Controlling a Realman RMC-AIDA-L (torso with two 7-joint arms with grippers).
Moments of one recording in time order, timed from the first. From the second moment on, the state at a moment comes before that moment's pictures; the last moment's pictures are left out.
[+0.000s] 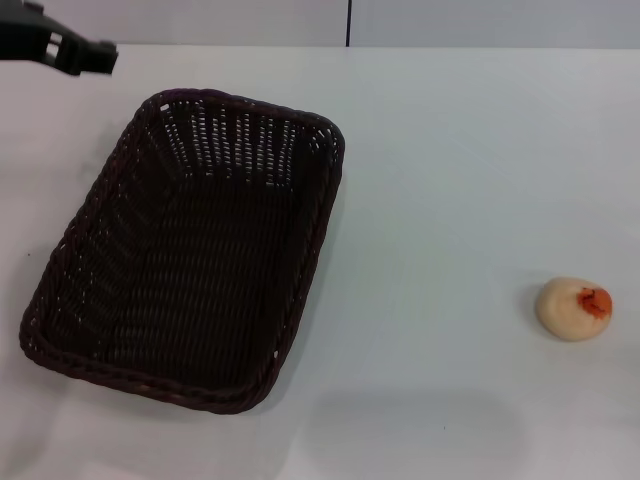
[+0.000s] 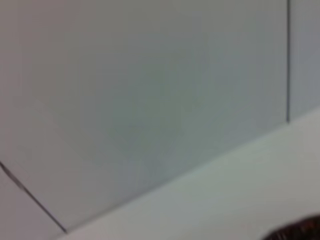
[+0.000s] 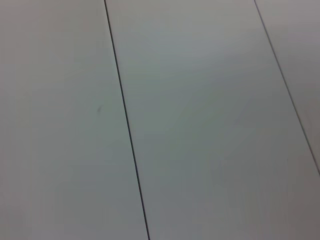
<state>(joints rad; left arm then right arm) -0.36 -2.06 -1.74 -1.87 2.87 -1.29 0.34 0.04 2.09 0.22 0.26 -1.48 -1.80 0.18</state>
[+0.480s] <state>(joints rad) -0.39 -2.07 -1.71 -1.85 2.87 -1.49 0.24 0.04 2.09 0.22 0.26 -1.48 -1.79 0.18</state>
